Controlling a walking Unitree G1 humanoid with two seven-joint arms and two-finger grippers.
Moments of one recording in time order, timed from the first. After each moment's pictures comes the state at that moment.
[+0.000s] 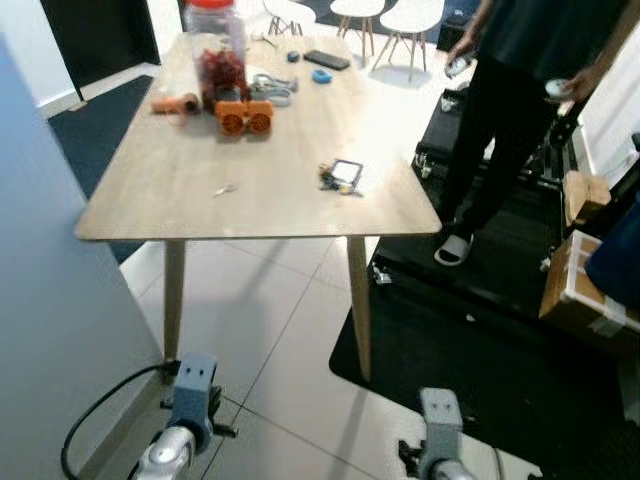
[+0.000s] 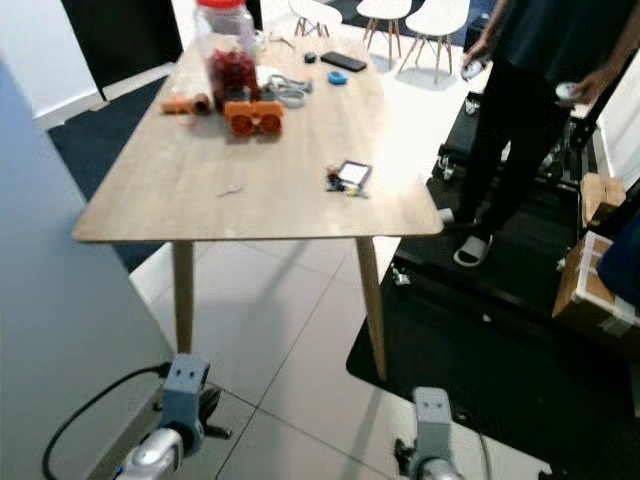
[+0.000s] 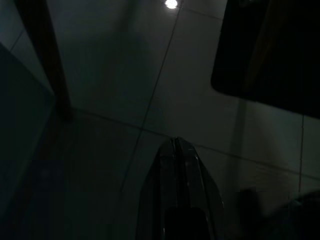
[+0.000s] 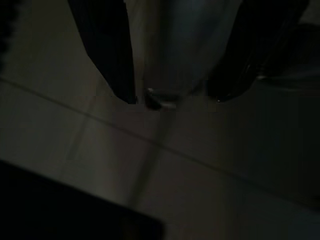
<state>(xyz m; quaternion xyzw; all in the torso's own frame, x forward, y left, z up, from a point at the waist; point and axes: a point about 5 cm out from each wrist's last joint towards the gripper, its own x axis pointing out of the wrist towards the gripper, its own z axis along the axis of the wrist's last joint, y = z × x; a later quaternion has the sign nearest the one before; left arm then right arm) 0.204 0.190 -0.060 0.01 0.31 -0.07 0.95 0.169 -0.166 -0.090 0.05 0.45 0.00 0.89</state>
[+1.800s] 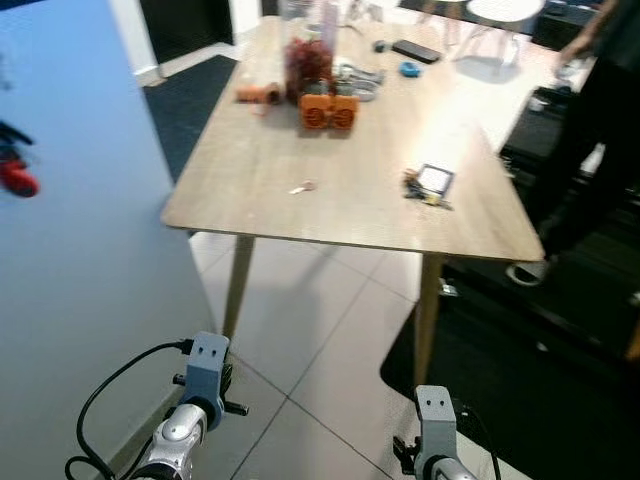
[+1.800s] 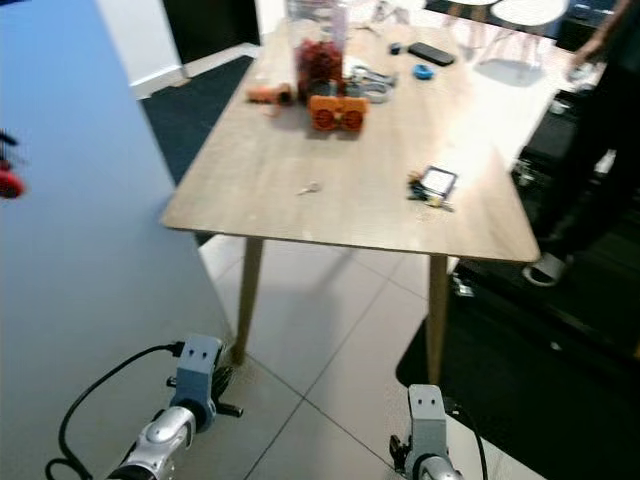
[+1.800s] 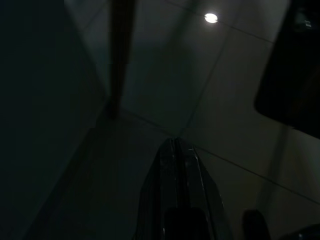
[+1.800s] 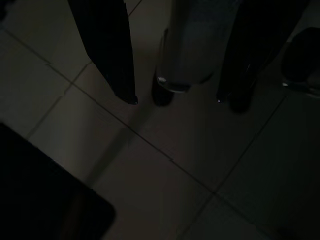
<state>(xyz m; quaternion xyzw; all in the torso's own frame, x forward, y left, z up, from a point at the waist) 0.228 0.175 -0.047 0.03 0.28 -0.09 0.96 0.173 -0.175 -0.088 0.02 0.44 0.00 0.90</state>
